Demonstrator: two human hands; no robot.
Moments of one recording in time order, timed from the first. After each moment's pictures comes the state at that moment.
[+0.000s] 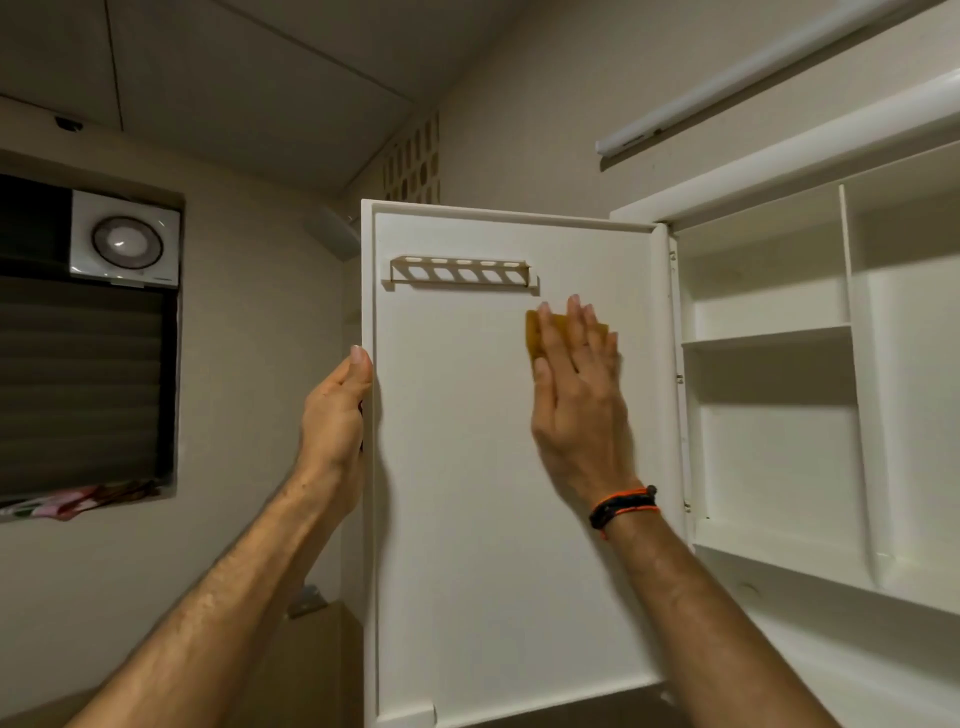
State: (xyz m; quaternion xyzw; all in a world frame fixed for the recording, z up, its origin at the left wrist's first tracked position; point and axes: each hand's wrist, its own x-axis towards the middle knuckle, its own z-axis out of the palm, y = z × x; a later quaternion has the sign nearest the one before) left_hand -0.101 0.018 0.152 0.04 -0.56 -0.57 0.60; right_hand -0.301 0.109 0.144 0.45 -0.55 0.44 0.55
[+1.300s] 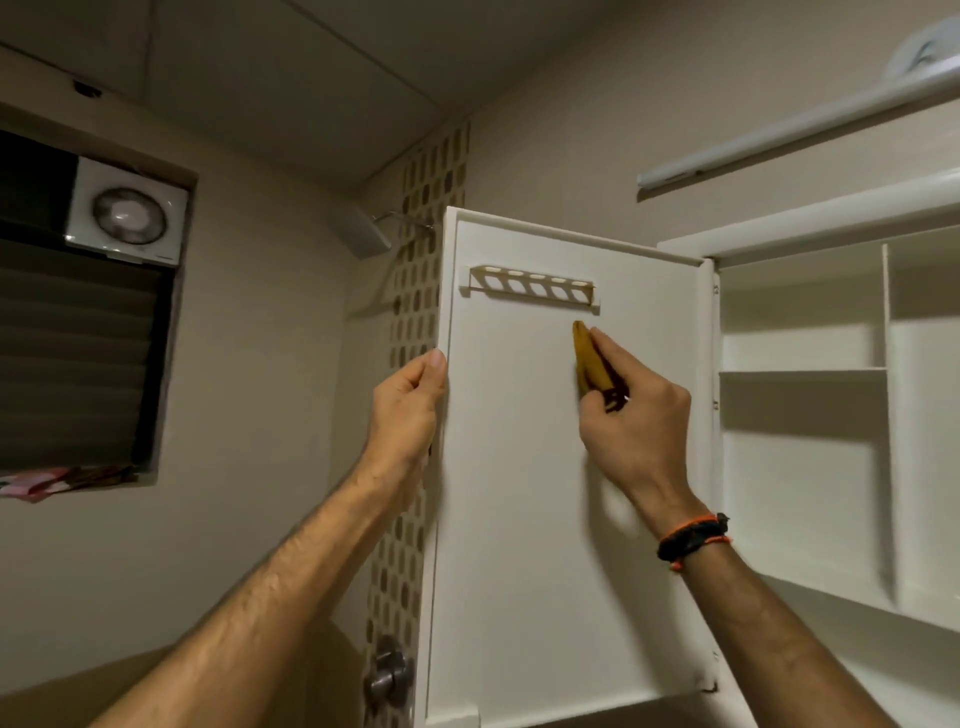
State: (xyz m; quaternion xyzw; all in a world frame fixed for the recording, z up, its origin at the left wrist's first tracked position) left_hand -0.085 0.017 0.153 0.02 -0.60 -0.55 0.58; right_hand -0.226 0.143 0.155 0.46 -0.52 0.59 0.41
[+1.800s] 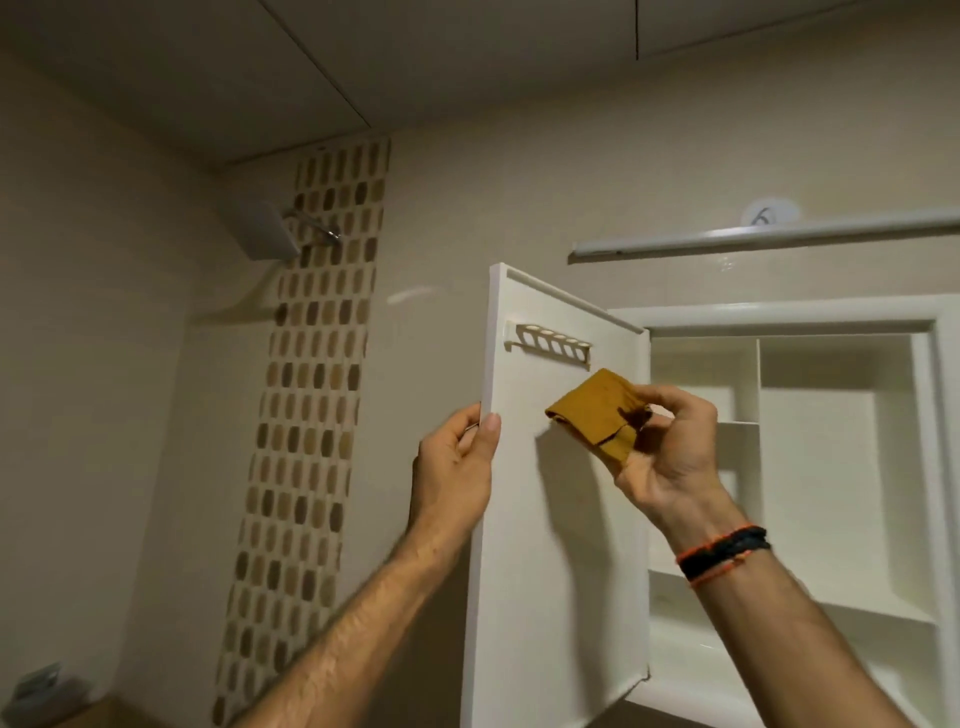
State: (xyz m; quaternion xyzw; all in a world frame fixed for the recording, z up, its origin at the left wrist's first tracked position) left_hand -0.076 -0.018 0.148 -0.11 -0.64 -0.61 0.45; right_hand -0.145 0.144 0.197 0.28 -0.31 0.91 -0.06
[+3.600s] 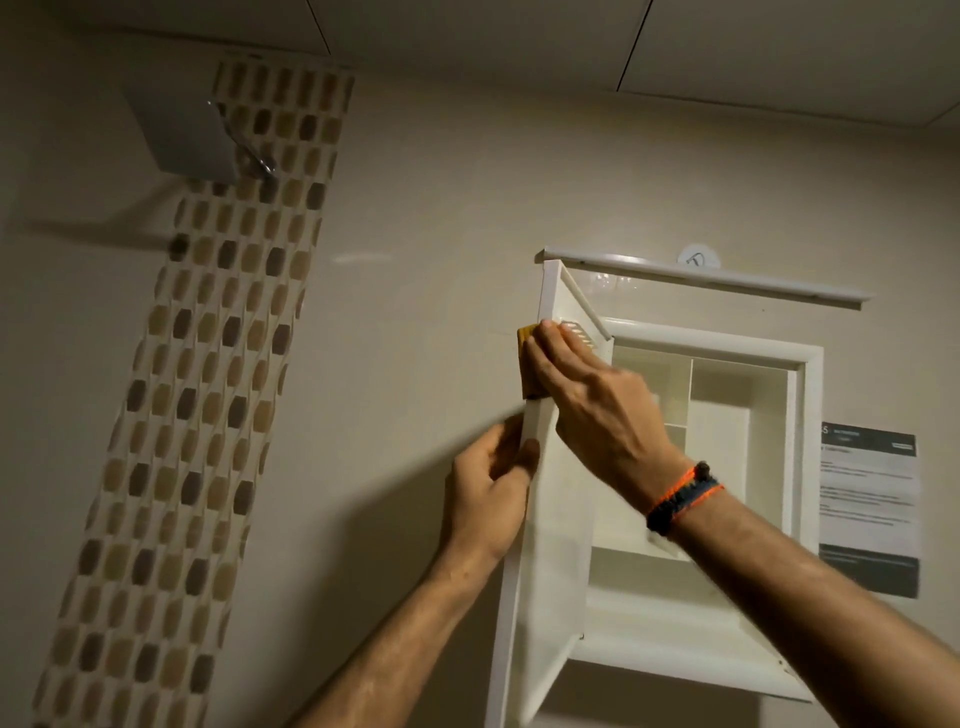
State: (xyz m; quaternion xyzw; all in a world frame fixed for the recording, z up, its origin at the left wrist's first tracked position) left_hand -0.078 -0.052 0.118 -0.27 -0.58 -0.70 0.33; right_hand -0.069 0.068 0.206 0.28 -0.74 -0.16 0.59
